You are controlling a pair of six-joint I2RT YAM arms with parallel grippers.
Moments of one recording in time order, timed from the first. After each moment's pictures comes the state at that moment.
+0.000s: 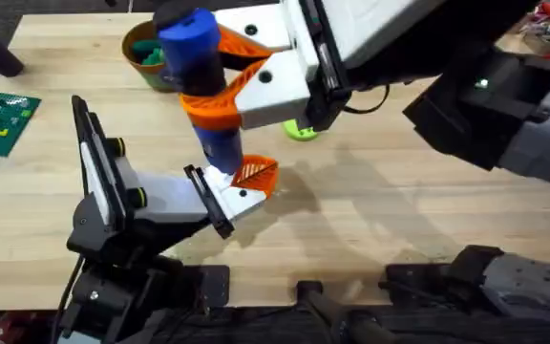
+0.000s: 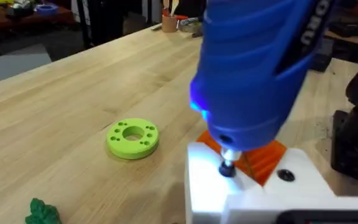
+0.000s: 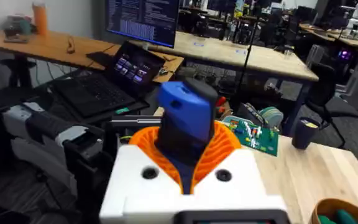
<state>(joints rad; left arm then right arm) -0.26 0.01 0.03 -0.12 0.76 -0.01 0.71 1.31 0.94 0.53 -1.05 -0.03</state>
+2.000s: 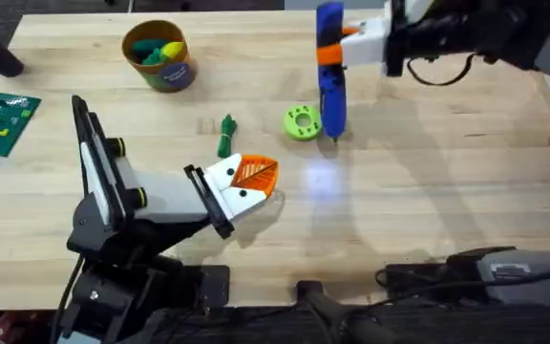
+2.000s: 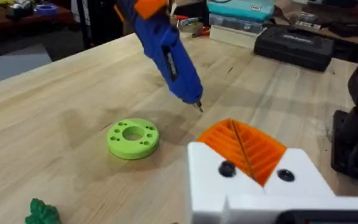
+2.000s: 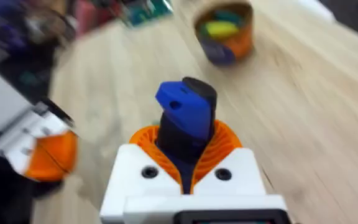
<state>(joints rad) -0.26 0.01 0.03 -0.12 0.76 -0.01 0.15 1.50 1.10 -0.30 -1.06 -0.33</state>
